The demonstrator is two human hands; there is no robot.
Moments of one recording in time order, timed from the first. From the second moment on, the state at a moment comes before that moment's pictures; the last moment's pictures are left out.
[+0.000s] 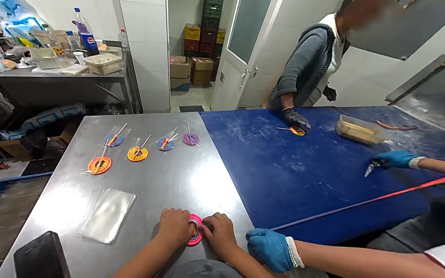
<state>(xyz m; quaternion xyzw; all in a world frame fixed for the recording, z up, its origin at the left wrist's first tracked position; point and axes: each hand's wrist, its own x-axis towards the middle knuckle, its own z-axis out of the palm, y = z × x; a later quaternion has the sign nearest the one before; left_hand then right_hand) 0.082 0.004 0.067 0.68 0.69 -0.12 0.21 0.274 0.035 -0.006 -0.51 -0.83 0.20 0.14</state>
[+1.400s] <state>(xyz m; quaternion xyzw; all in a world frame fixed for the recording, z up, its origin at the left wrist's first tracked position) 0.001 -0.030 -0.017 0.77 0.58 0.25 0.12 0.494 0.082 0.015 -0.58 -0.80 0.12 0.07</state>
